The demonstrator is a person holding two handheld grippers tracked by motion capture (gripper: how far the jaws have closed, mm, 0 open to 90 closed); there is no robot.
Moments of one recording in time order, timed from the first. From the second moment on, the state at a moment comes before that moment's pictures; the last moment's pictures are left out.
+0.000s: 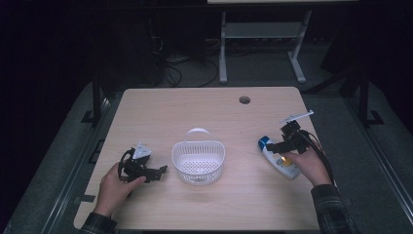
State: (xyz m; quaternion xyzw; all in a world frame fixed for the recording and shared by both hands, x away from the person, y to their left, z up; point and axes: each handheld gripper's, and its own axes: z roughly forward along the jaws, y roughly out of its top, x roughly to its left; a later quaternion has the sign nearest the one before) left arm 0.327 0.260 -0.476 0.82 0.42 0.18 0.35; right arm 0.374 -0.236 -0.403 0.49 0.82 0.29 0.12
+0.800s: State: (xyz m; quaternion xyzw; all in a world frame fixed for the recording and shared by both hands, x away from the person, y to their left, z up) left arm 0.327 0.260 -0.476 0.82 0.42 0.18 0.35; right arm 0.405 -0.213 -0.433 0.47 0.85 0.21 0.09
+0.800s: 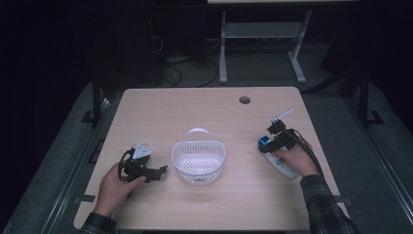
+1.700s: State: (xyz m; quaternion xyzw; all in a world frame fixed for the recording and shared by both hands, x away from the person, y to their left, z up) left arm 0.327 0.260 -0.476 0.82 0.42 0.18 0.35; right arm 0.410 -0.207 -0.449 0.47 0.86 0.17 0.08
